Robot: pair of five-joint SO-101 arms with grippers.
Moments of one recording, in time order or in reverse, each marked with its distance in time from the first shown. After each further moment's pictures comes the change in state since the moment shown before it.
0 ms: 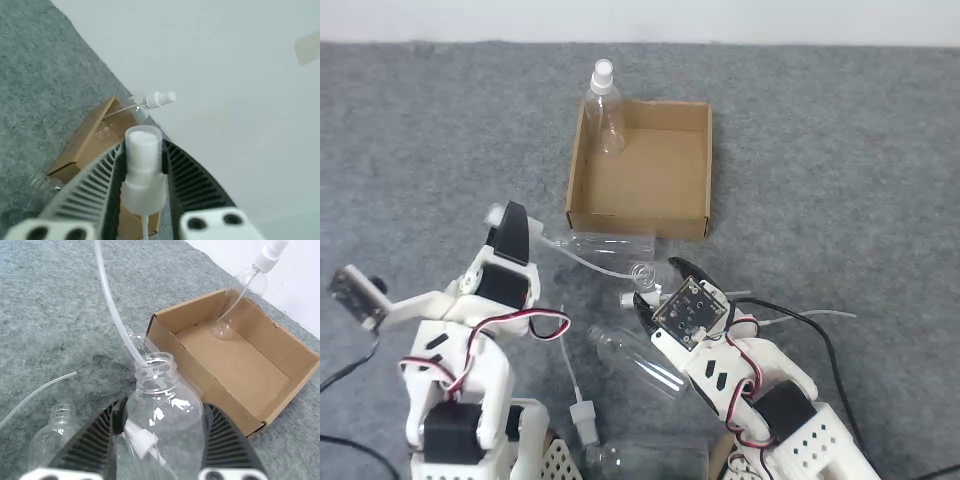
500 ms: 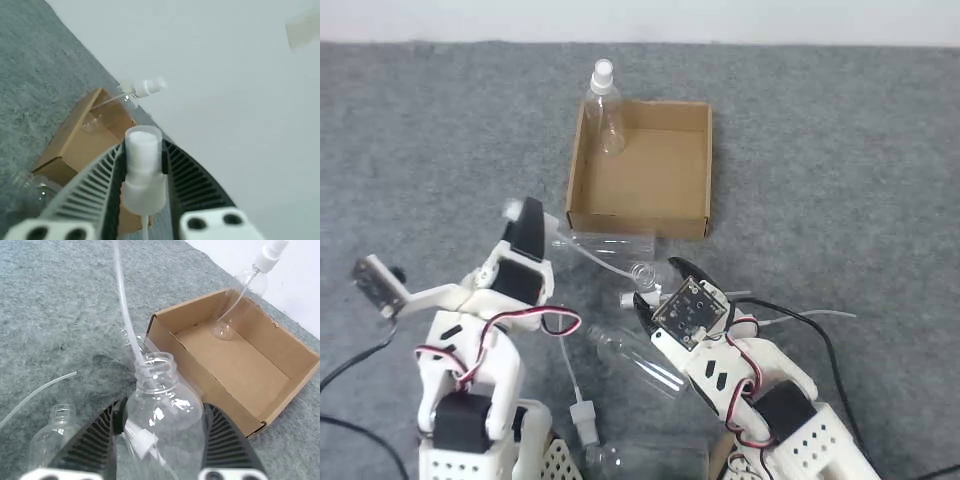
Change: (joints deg) left arm 3.9 0.3 4.7 -6.1 0.0; right arm -0.1 0.0 0.0 0.0 0.0
